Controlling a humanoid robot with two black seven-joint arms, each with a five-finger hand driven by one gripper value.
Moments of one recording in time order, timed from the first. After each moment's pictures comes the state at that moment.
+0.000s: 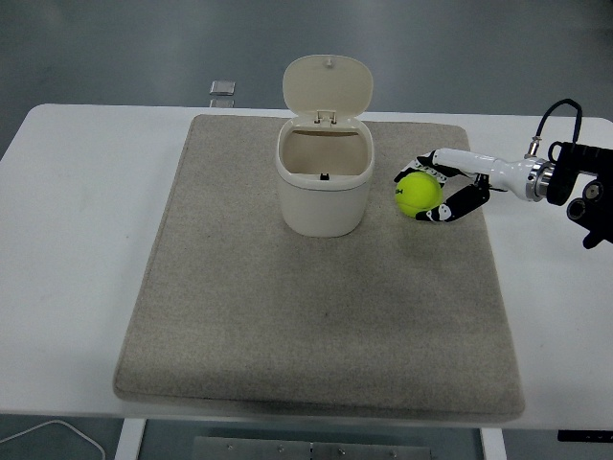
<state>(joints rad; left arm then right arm) 0.08 0.00 -0.04 -0.11 0.00 -0.12 -0.04 1.16 -0.47 -0.07 0.81 -1.00 0.18 0.48</state>
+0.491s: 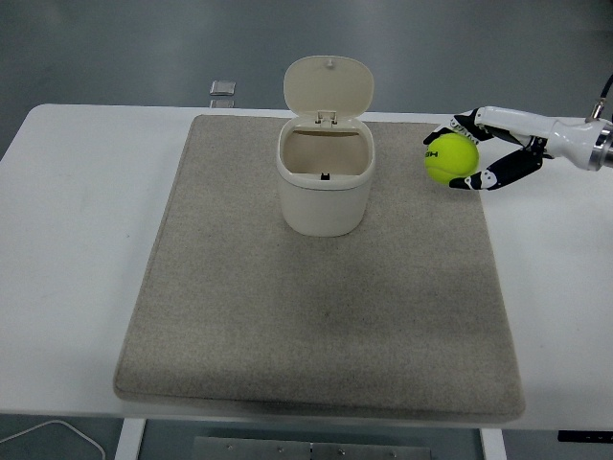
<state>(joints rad) 0.08 0.00 -0.04 -0.11 0.00 -0.12 -0.04 1.21 -0.66 0.05 0.94 -0.99 0.28 0.61</state>
